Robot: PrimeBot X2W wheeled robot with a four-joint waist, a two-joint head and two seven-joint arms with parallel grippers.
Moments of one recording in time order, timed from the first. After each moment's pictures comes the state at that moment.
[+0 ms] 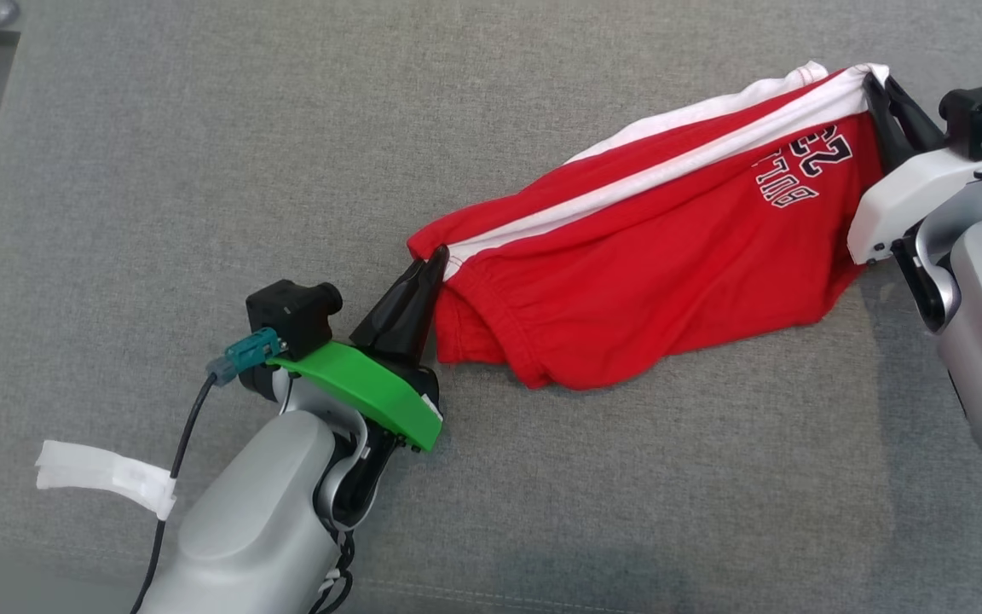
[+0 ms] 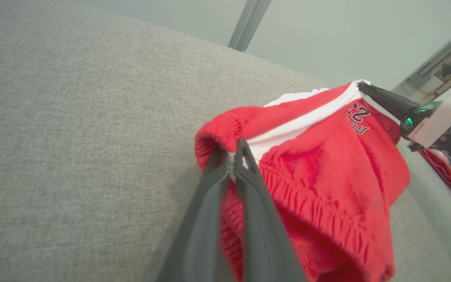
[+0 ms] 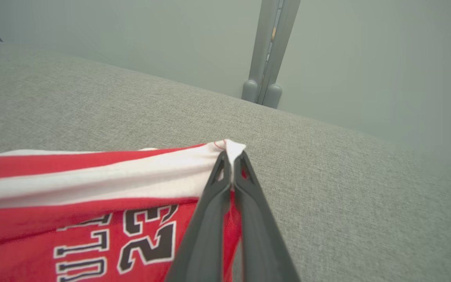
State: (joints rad) left arm -0.57 0.16 -0.68 0.48 -0.81 -0.13 -0.26; right arm -0.87 -0.34 0.25 0.88 0.22 0.13 -0.25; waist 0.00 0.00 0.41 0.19
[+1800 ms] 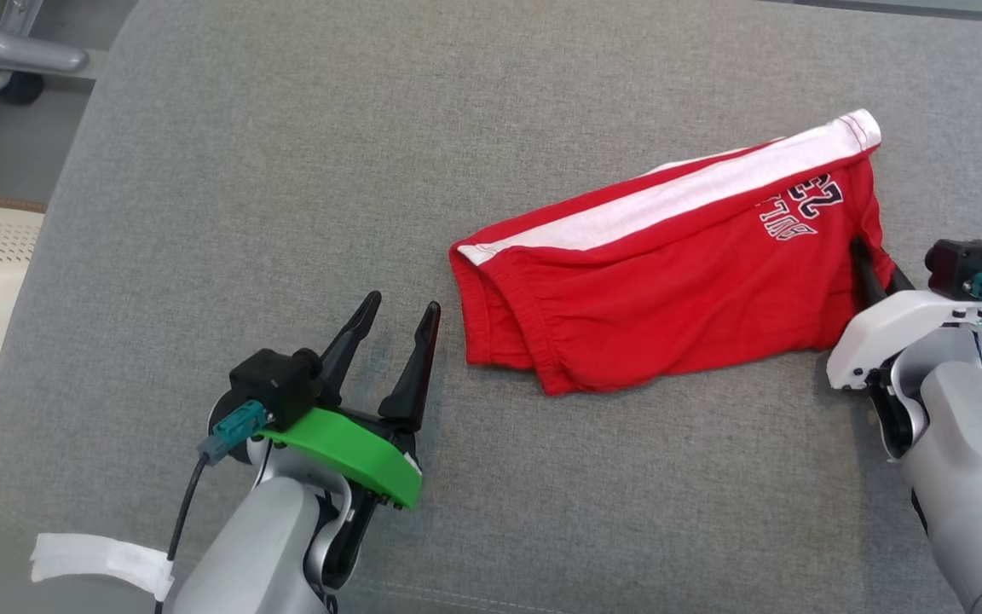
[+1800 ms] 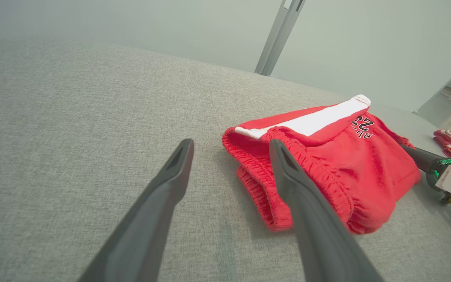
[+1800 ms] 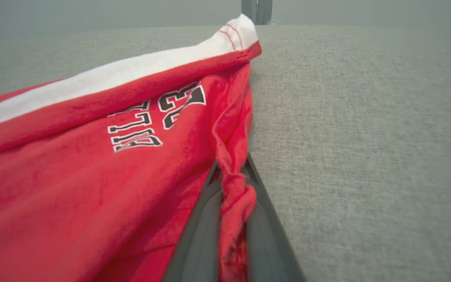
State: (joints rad) left arm -0.39 0.13 -0.50 0.41 -0.58 -0.13 -0.26; right arm -0.68 -0.24 0.08 1.00 0.27 0.13 -0.27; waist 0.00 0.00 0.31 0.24
